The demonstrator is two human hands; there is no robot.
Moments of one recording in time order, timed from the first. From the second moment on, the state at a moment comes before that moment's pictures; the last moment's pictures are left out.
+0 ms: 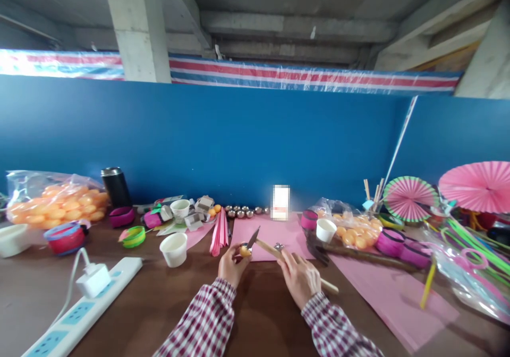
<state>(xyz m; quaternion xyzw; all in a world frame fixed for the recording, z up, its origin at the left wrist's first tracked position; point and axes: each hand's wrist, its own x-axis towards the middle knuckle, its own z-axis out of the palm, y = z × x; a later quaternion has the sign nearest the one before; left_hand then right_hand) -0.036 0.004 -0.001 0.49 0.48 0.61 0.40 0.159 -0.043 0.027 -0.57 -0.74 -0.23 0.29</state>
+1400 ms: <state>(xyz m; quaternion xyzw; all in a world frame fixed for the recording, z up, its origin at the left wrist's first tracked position) -0.021 -0.003 0.015 0.43 0.50 0.61 0.44 0.167 -0.043 0.026 -0.58 -0.72 -0.22 0.32</state>
